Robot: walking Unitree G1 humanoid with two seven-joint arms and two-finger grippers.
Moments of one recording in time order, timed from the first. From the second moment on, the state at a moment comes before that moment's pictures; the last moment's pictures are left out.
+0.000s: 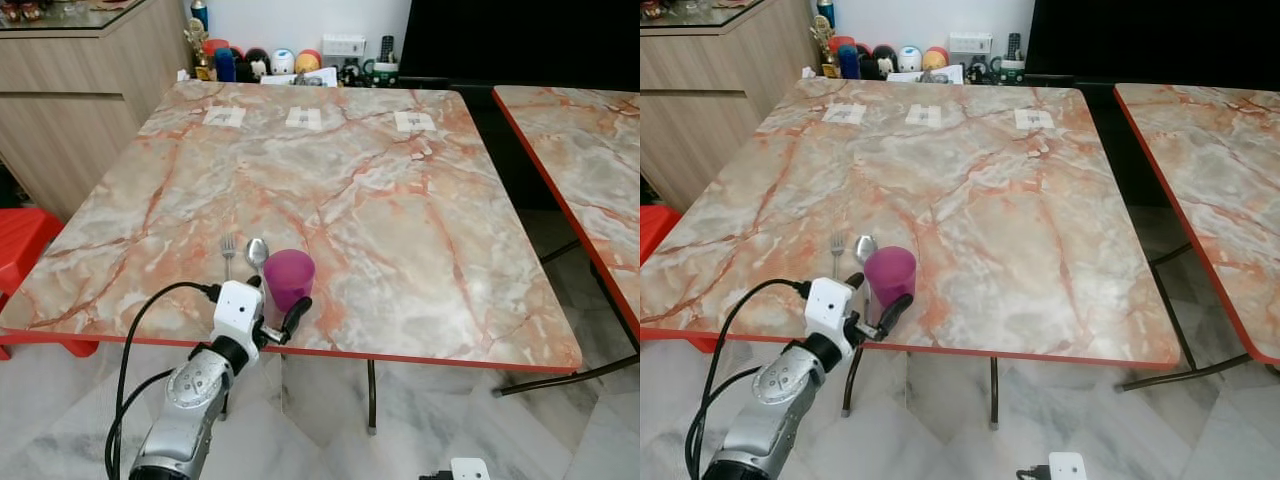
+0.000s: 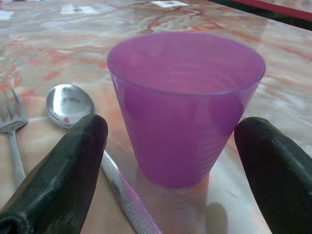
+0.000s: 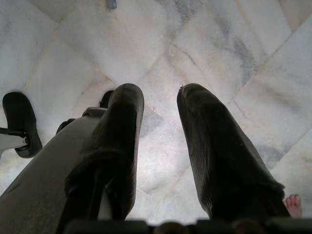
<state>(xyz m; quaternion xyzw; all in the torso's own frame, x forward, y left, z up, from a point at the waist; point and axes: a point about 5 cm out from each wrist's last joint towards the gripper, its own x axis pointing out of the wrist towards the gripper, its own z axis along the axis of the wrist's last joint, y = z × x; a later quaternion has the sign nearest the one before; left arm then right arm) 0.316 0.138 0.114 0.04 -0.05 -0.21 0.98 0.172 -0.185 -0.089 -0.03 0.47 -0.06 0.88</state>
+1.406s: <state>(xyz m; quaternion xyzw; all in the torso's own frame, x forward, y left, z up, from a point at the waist) 0.336 0.128 0.103 0.02 -0.05 -0.20 0.98 0.170 -0.186 -0.090 -0.03 0.47 -0.06 0.88</state>
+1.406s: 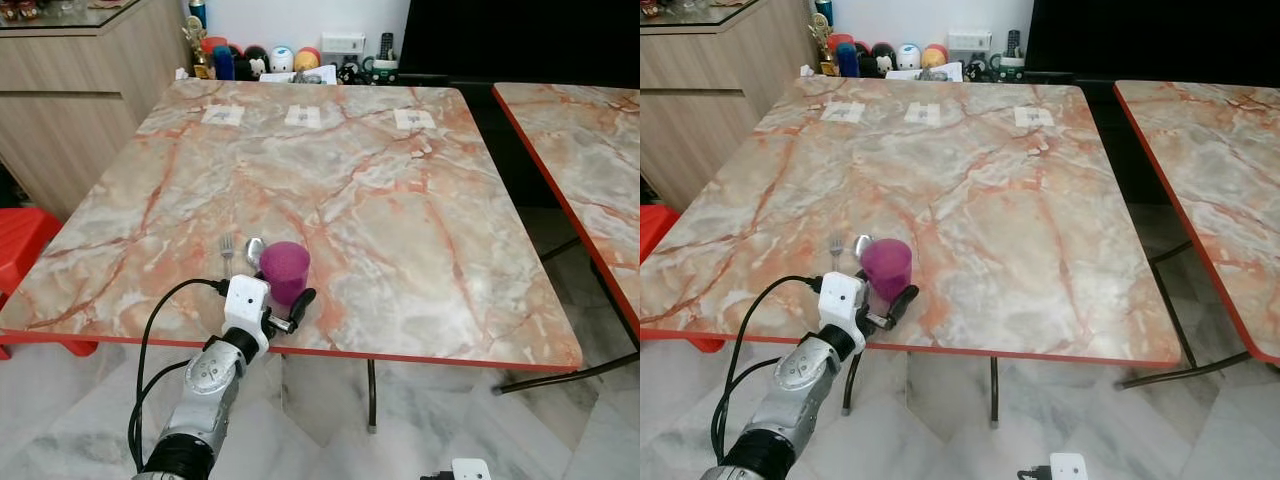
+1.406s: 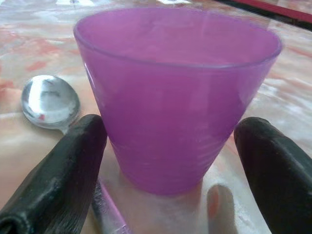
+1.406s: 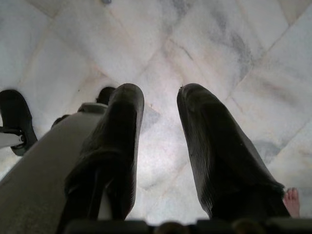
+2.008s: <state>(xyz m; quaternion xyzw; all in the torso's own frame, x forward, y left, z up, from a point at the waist) 0.348 0.129 0.104 0.01 -0.05 -0.15 0.99 0.169 -0.188 -0.091 -0.04 0.47 -0.07 0.88</state>
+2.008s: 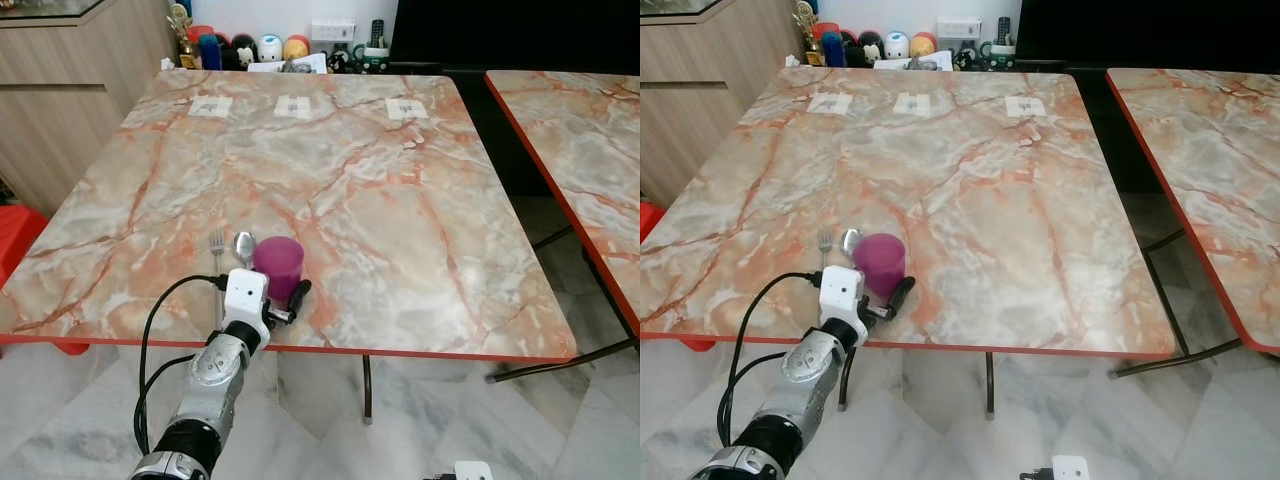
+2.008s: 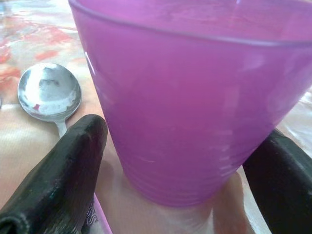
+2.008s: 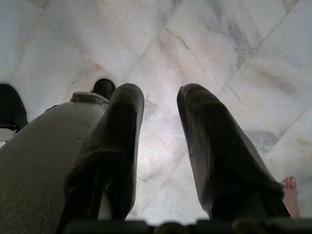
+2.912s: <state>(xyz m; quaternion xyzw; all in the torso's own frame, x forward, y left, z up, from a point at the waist) 0.350 0.129 0.107 0.01 -0.06 -0.14 0.99 0.169 -0.189 -0.090 -0.04 0.47 -0.07 0.88</state>
